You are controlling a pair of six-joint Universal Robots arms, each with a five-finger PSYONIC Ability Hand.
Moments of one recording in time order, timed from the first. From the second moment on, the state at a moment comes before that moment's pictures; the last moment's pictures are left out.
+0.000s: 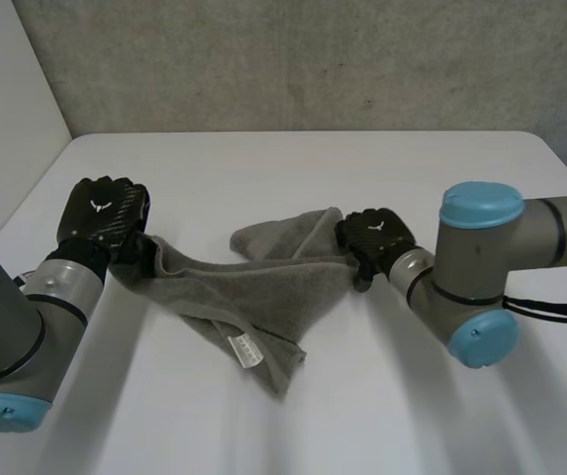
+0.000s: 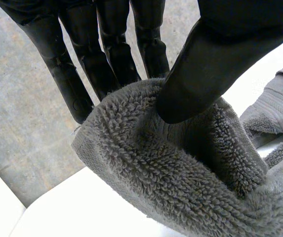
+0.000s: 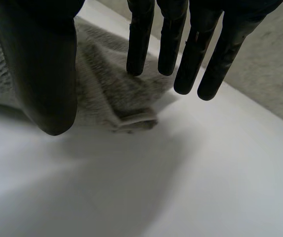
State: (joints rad) left arm 4.44 -1.83 -1.88 3.71 -1.46 3.38; right arm 2.05 -0.76 1.17 -0.07 1.41 2.84; left_hand 1.19 1.18 1.18 1.18 1.01; right_hand 0.55 0.54 0.54 0.55 0.38
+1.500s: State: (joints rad) left arm 4.65 -1.87 -1.91 3.66 -1.17 3.12; right arm 2.02 -1.08 1.39 0.07 1.42 2.59; left_hand 1.30 1.35 1.35 1.36 1.14; right_hand 0.26 0.26 0.26 0.27 0.06
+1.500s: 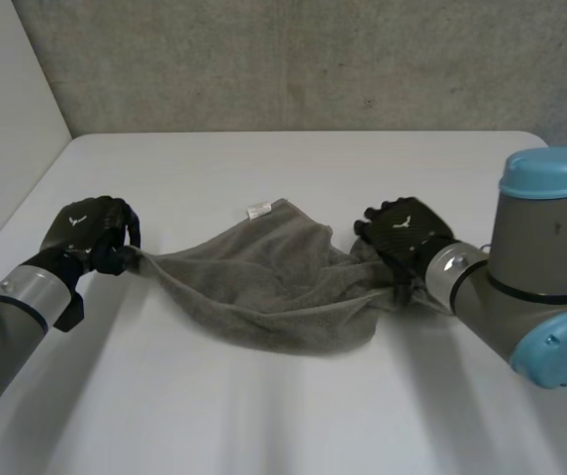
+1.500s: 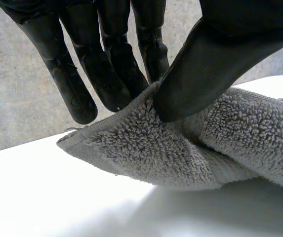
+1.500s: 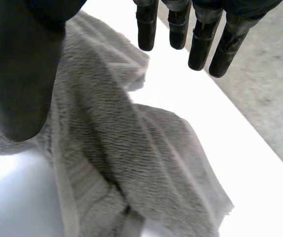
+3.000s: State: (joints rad) left arm 4.63 -1.91 -1.57 3.67 -1.18 3.12; right arm 1.78 -1.18 1.19 -0.19 1.32 2.92; left_hand 1.30 1.36 1.35 1.36 1.14; right_hand 1.34 1.34 1.35 1.34 1.17
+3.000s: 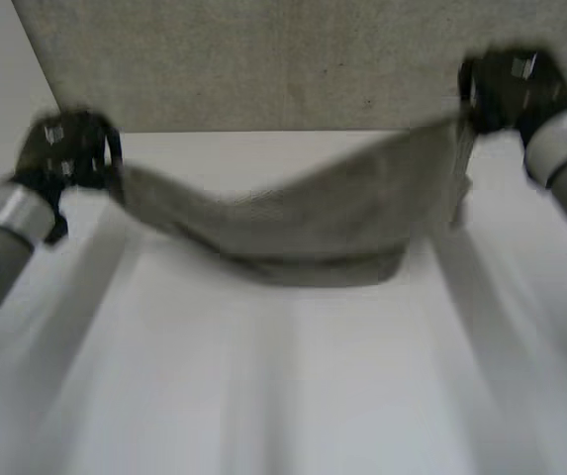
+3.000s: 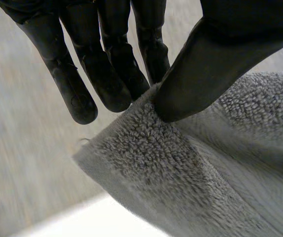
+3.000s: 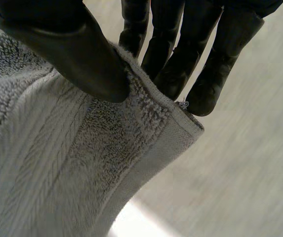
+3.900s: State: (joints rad) left arm 4.85 -1.69 -1.78 3.69 -1.08 3.02; right arm 1.85 -1.37 1.39 -0.01 1.19 2.79; left_hand 1.30 1.36 1.35 1.37 1.14; right_hand 1.34 1.34 1.35 1.35 1.17
